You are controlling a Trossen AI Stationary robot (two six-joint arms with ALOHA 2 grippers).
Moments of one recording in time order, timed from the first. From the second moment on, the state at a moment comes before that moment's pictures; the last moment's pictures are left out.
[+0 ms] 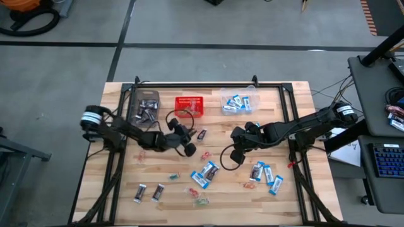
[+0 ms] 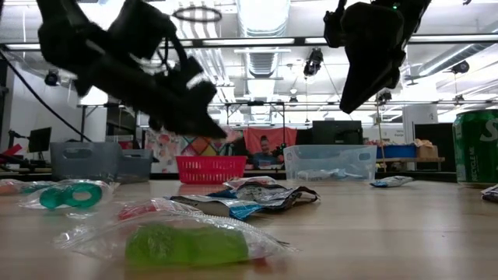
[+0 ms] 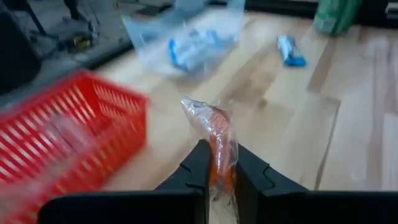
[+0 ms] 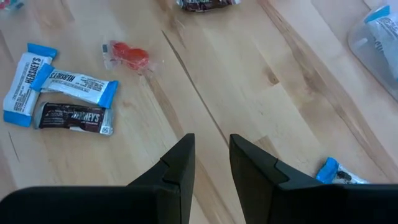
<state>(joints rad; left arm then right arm) -0.10 1.66 0.56 0.64 -0.66 -0.26 0.20 1.43 1.01 -0.67 0.26 0.64</state>
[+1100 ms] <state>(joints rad) 0.36 1.49 0.73 0.05 -0.28 -0.14 0.20 1.43 1.01 -0.65 0.14 0.66</state>
